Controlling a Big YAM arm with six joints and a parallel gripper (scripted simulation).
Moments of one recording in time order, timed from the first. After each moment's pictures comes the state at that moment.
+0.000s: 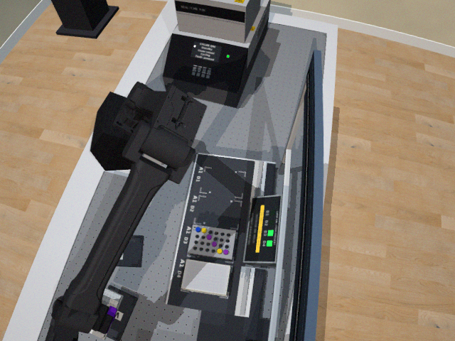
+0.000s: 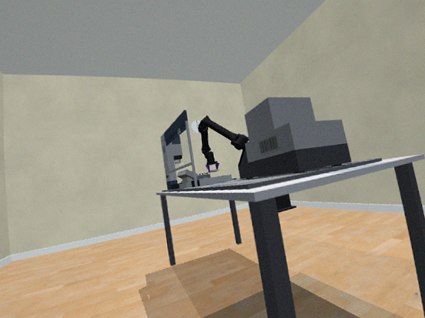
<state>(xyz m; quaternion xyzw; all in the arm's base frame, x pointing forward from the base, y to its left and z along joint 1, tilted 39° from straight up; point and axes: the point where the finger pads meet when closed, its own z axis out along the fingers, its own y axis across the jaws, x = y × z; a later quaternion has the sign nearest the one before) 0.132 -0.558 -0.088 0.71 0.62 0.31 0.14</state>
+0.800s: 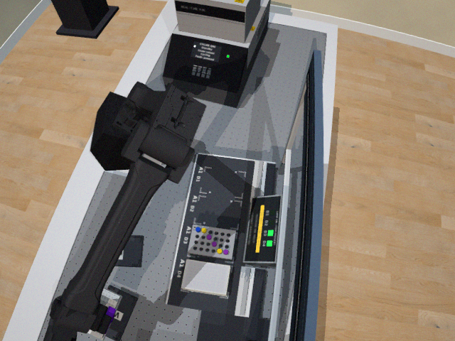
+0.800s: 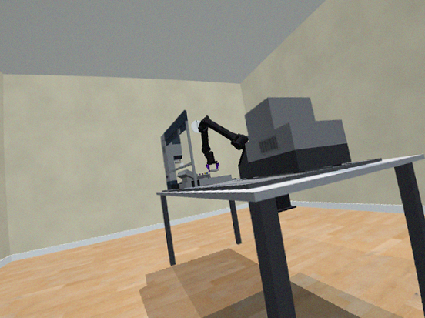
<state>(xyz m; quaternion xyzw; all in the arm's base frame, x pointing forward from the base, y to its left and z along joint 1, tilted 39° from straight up) 0.129 -0.560 -0.088 0.71 0.61 0.31 0.15</state>
